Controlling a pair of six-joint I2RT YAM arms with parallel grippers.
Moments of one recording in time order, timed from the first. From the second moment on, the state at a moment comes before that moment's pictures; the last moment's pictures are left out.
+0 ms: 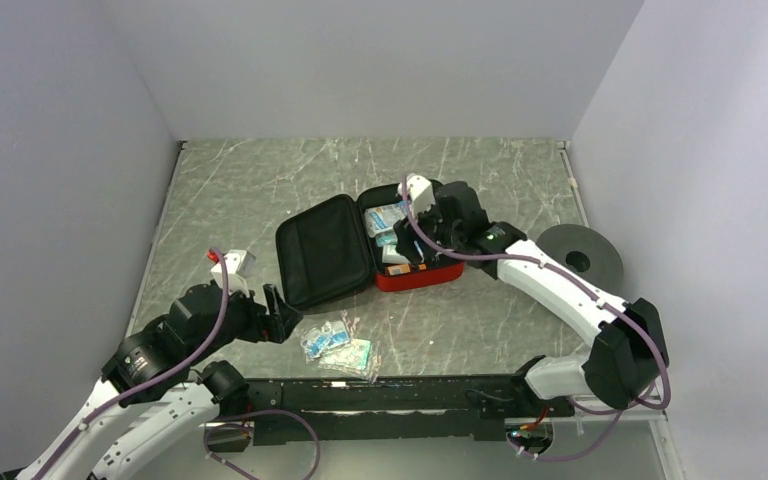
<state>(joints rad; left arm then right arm) -0.75 0.38 0.77 -0.92 -0.13 -0.59 0.60 1.34 1.05 -0.32 -0.21 -0.10</state>
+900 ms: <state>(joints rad) -0.75 0.37 0.76 -0.92 -0.10 -0.58 0.75 1.48 0.90 -0.18 -0.38 -0.46</state>
